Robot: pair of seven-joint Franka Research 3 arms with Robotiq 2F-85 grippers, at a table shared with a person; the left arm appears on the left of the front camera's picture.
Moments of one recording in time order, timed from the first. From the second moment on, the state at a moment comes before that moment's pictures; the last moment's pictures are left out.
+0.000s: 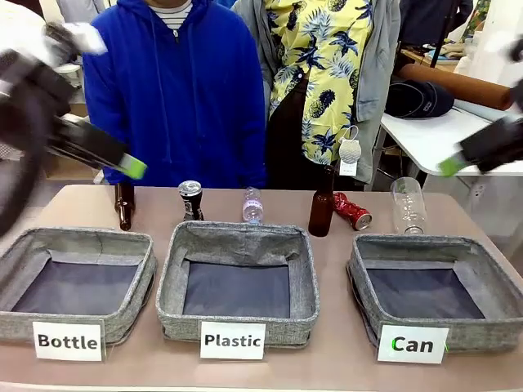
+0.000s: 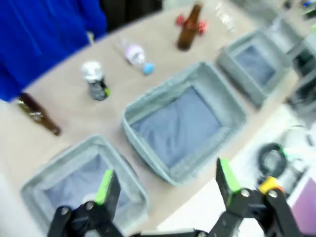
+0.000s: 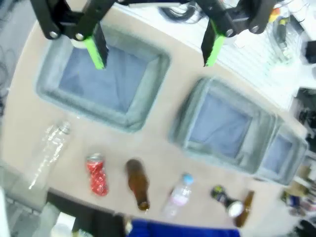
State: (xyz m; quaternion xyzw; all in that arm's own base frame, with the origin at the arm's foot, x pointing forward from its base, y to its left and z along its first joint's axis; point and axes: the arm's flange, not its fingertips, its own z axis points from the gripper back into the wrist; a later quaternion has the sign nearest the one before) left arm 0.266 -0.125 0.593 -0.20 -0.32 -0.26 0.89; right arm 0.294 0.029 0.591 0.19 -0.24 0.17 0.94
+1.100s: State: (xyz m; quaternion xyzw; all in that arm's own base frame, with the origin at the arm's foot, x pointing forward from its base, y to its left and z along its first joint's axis) left arm 0.218 0.240 0.475 -0.55 -0.29 0.15 0.77; right arm 0.275 -0.224 0.462 0.48 -0.22 -0.13 0.84
